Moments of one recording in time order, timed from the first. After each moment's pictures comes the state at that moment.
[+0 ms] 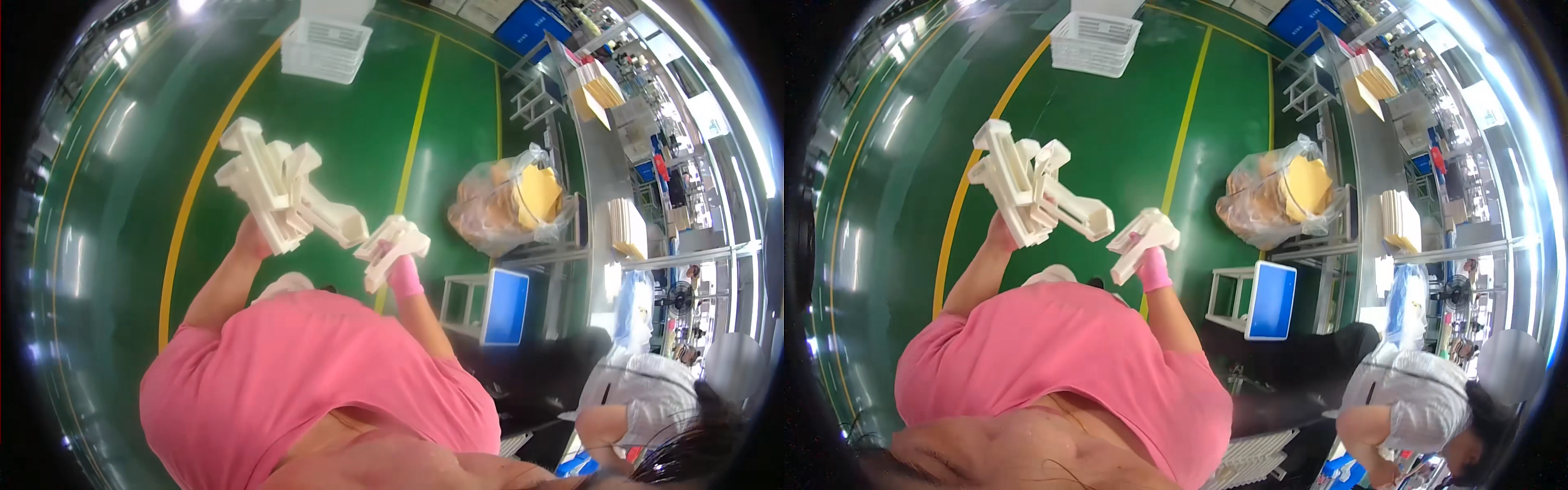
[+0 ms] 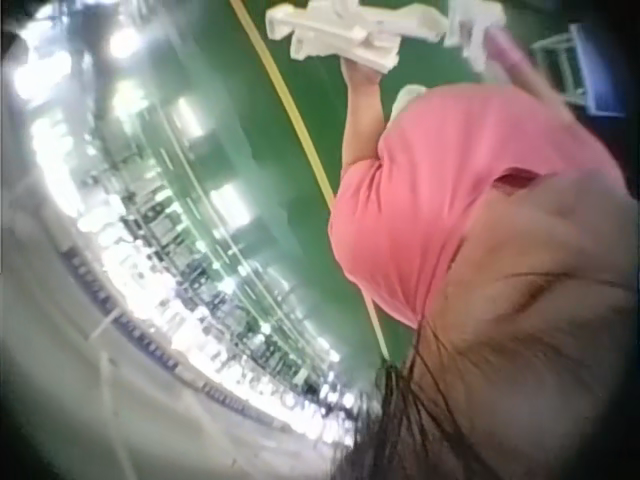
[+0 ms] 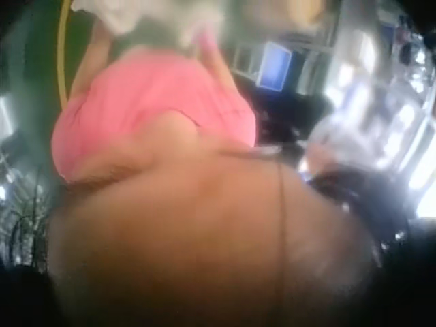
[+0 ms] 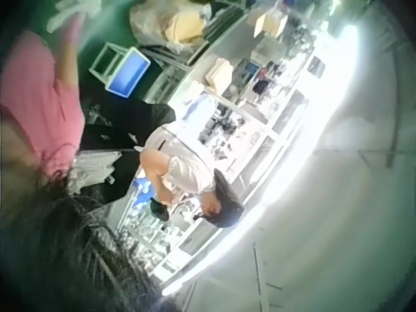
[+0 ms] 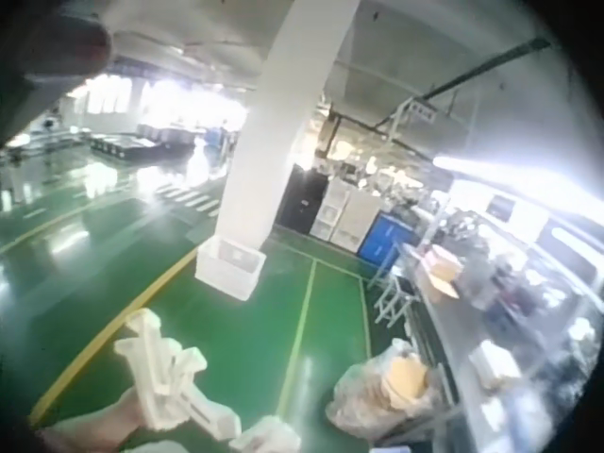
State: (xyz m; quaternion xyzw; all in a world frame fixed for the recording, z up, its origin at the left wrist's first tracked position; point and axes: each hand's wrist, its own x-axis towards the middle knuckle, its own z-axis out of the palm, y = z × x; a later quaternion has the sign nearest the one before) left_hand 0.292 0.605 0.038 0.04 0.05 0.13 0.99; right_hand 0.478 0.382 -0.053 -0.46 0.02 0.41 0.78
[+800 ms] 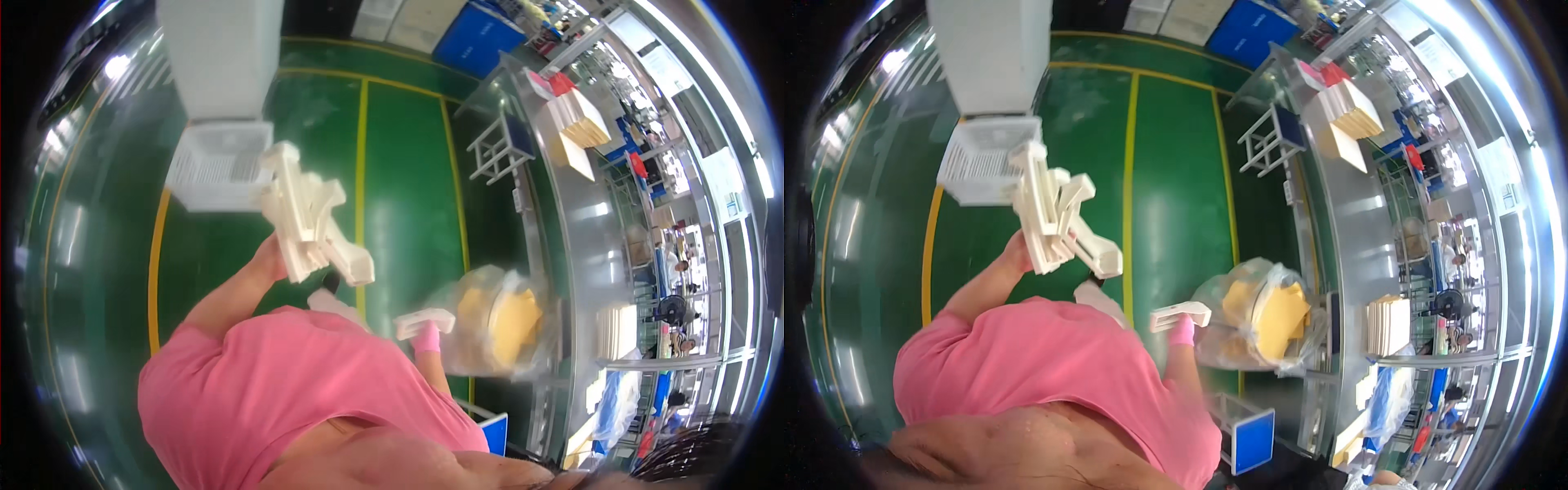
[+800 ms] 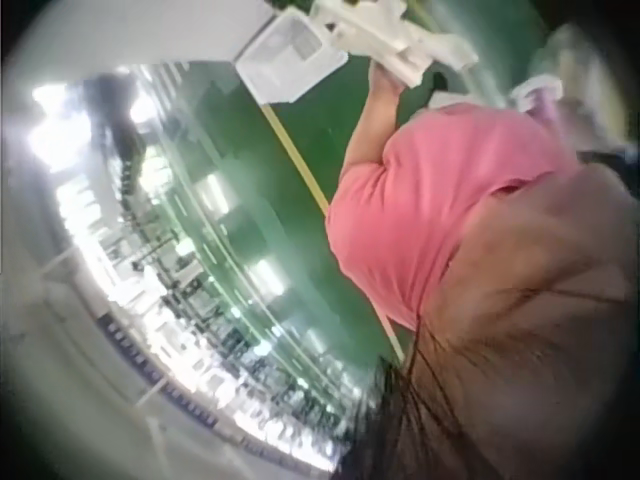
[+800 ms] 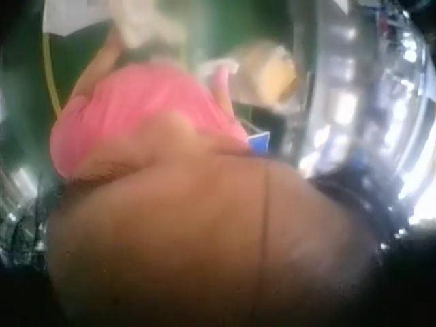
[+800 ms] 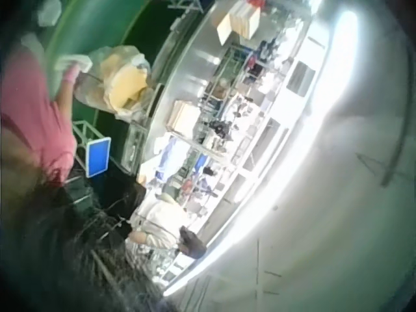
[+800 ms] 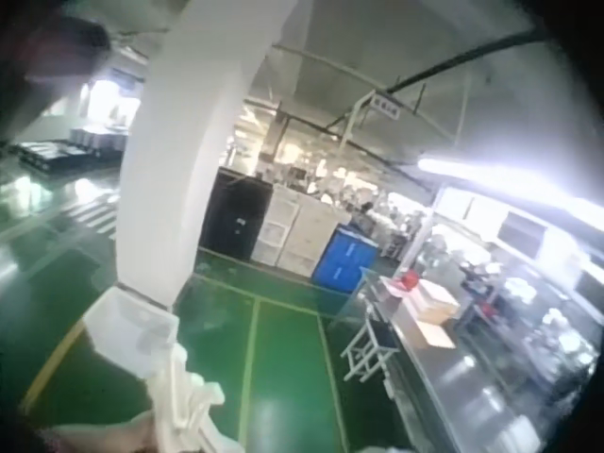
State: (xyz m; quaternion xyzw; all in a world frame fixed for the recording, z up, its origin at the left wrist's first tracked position) left_hand 0.886 0.937 0.058 0.00 0.11 -0.06 0.99; right_hand 0.981 0.540 -0.167 -0.51 0.31 0.19 0.78
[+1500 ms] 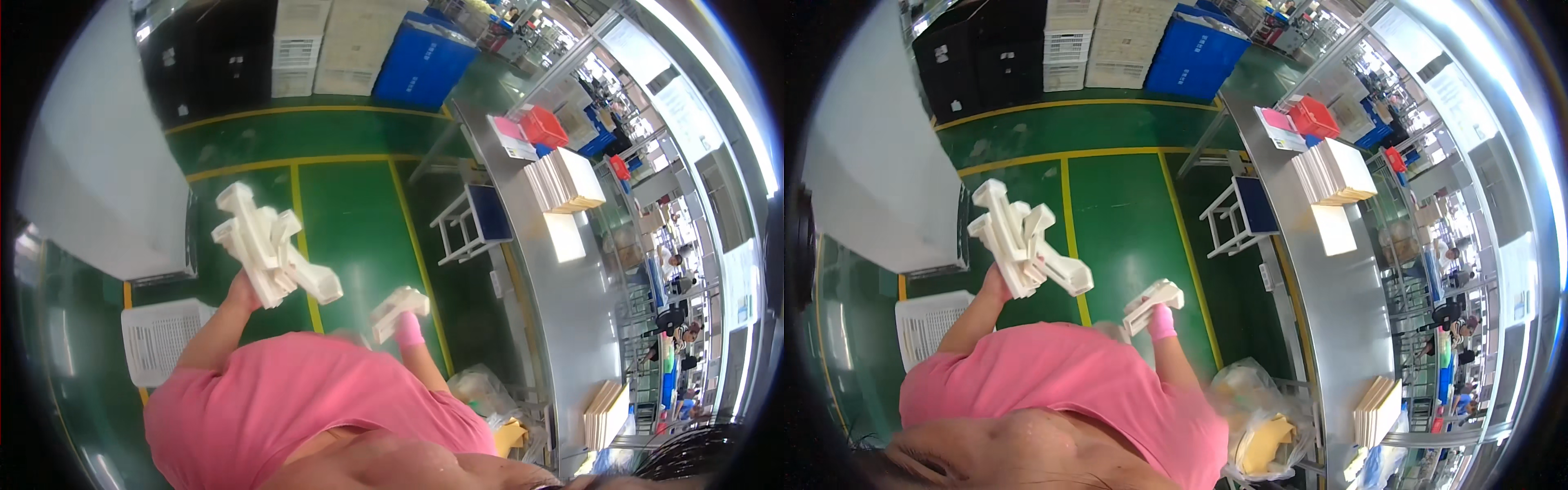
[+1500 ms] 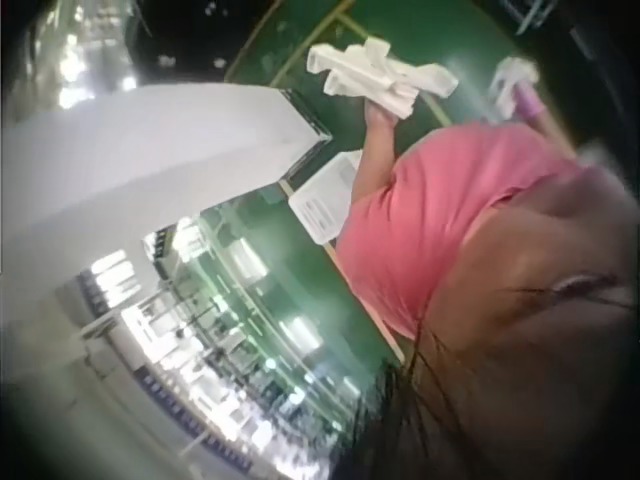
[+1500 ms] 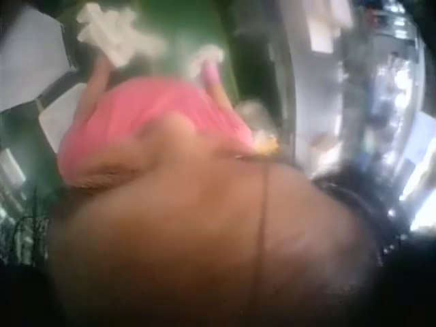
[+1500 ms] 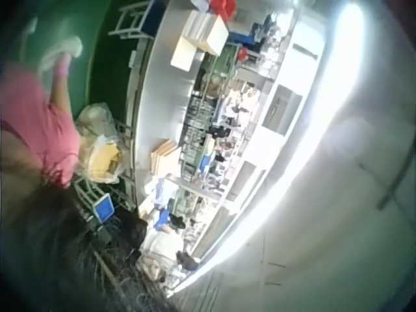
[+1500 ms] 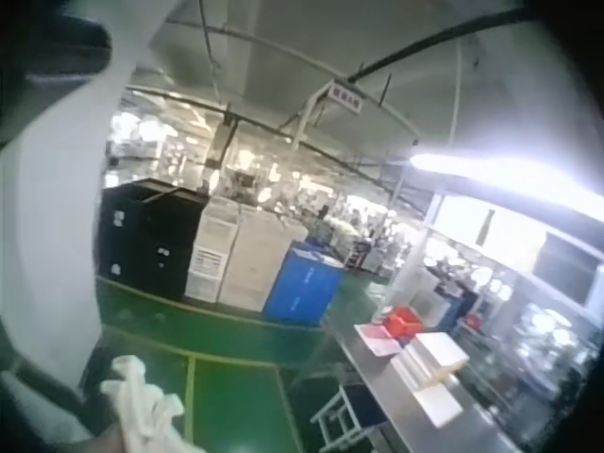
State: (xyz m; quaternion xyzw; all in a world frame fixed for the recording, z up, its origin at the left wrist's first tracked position) left_hand 1.429 1.151 0.083 0.11 0.06 -0.08 0.99; right_hand 1.533 0.797 -0.116 -0.51 0.14 0.17 0.83
